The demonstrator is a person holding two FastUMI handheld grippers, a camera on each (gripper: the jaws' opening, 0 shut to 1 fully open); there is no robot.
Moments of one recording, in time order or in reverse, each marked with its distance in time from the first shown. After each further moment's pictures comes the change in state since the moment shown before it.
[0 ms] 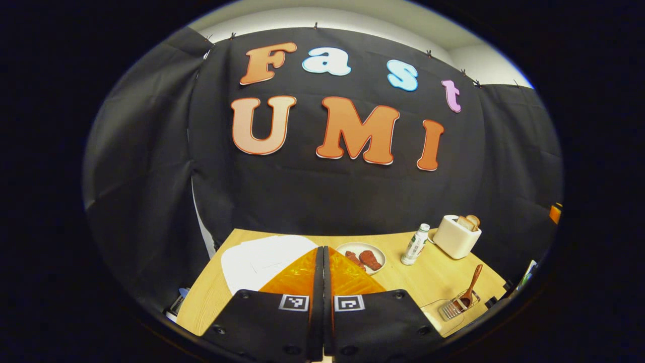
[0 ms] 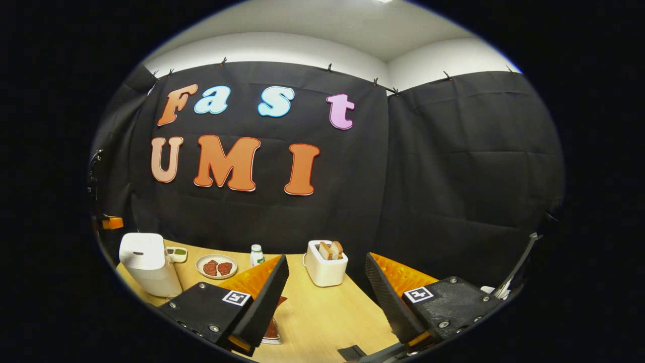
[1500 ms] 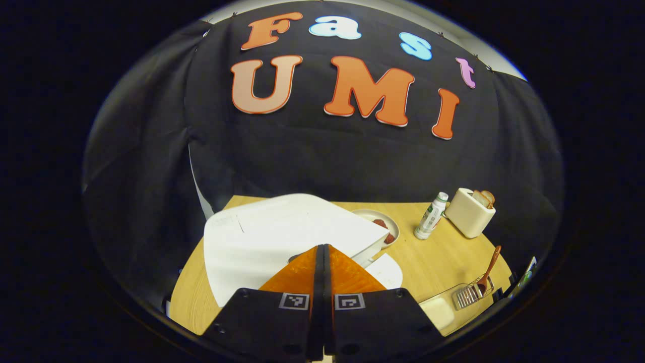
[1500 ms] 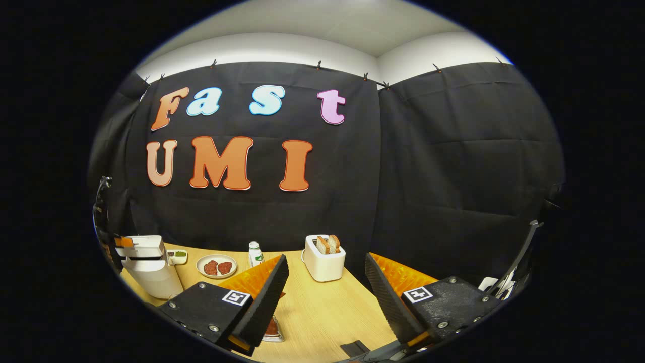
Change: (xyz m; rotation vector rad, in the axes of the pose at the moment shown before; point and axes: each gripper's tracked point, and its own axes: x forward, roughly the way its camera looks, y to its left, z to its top) left arm 0.014 0.006 -0.006 -0.031 0.101 0.009; right arm -0.007 -0.007 -0.011 0.077 0.011 -0.004
